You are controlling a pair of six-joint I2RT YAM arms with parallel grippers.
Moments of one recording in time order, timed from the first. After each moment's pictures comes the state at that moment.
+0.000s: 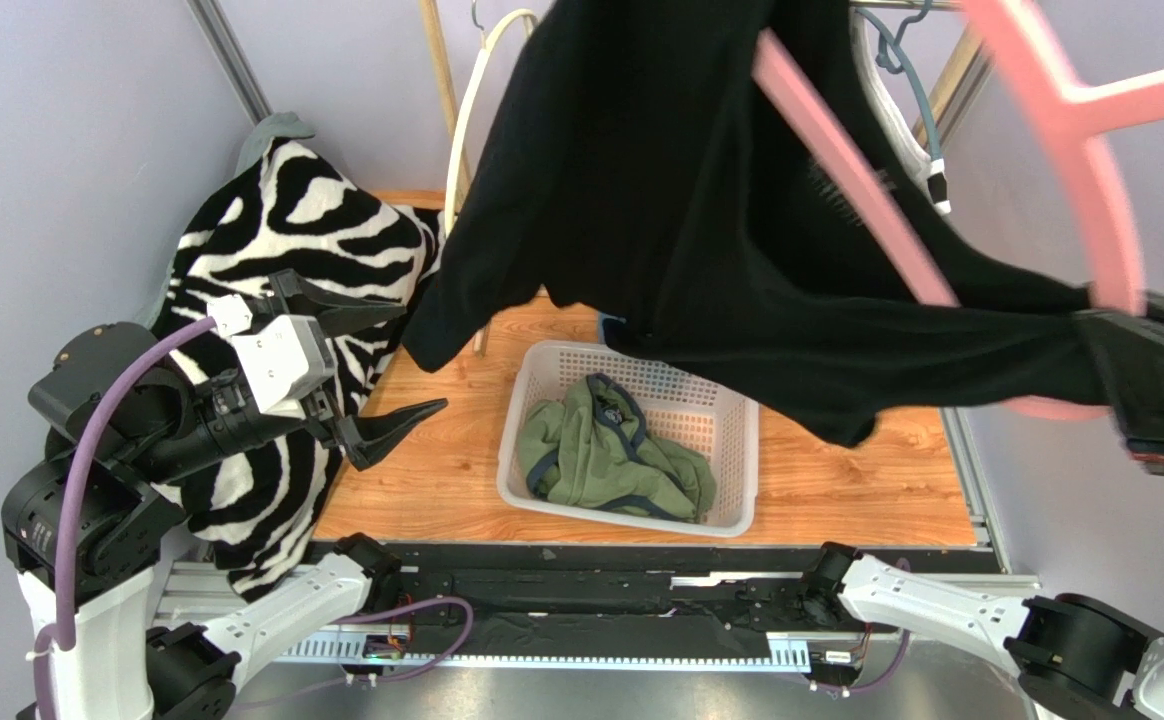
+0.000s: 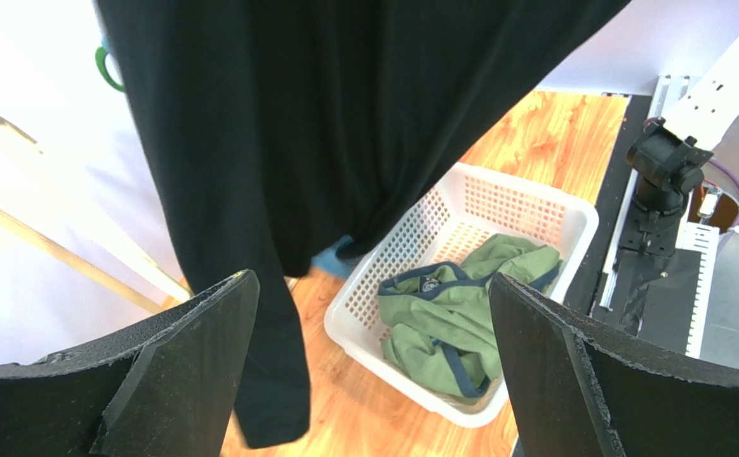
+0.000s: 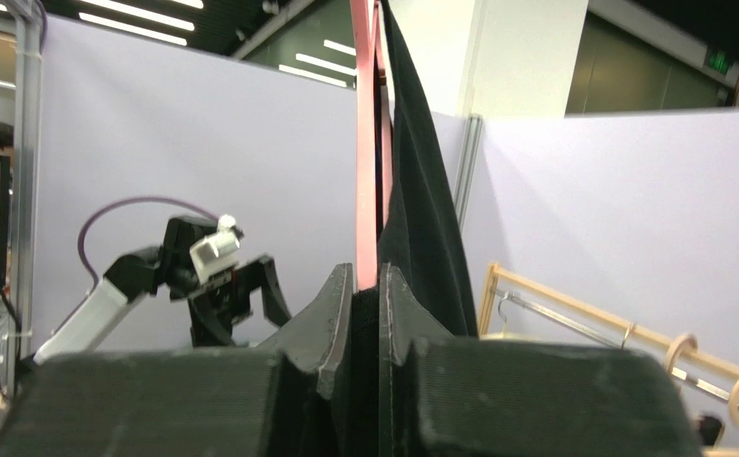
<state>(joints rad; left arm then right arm) -0.55 0.85 1.79 -1.02 0.52 0.33 0.88 0.86 2.14 -0.54 -0.23 0.02</state>
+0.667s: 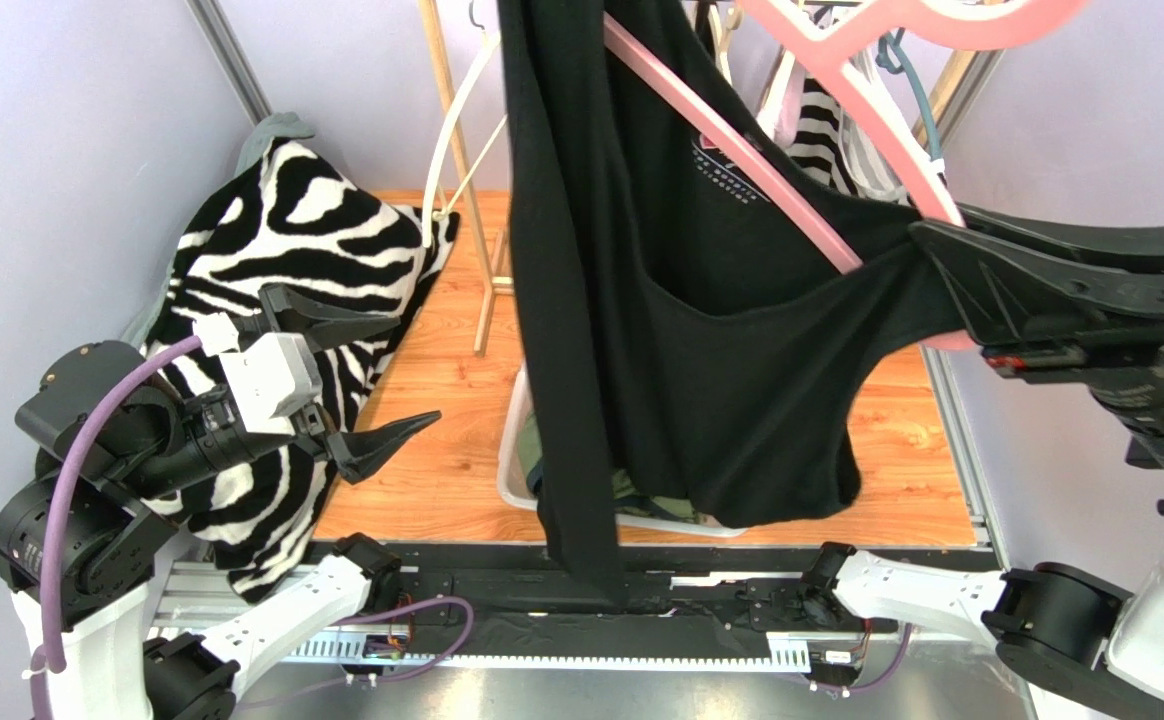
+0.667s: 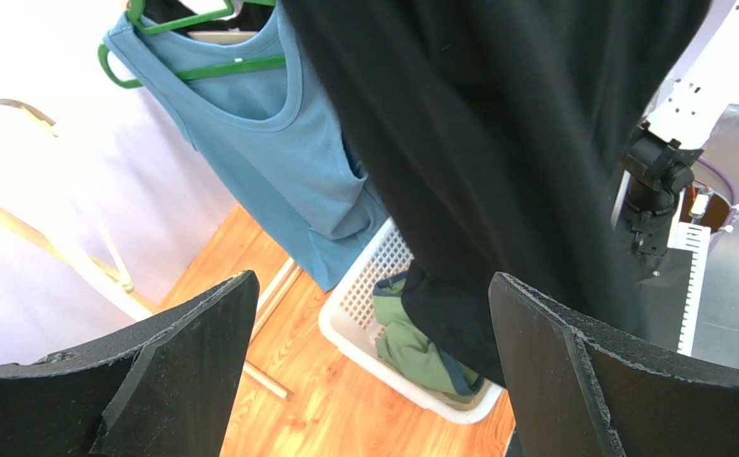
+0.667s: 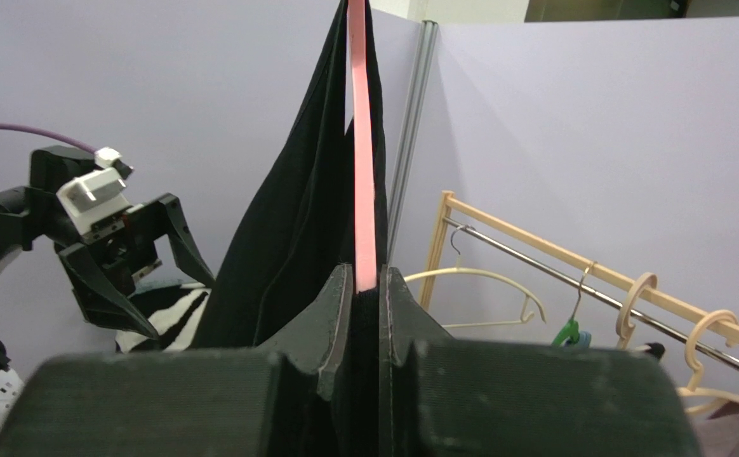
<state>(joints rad) -0.53 0.81 1.77 -1.02 0.54 0.32 0.88 1.02 2.22 -0.62 -0.14 -0.09</state>
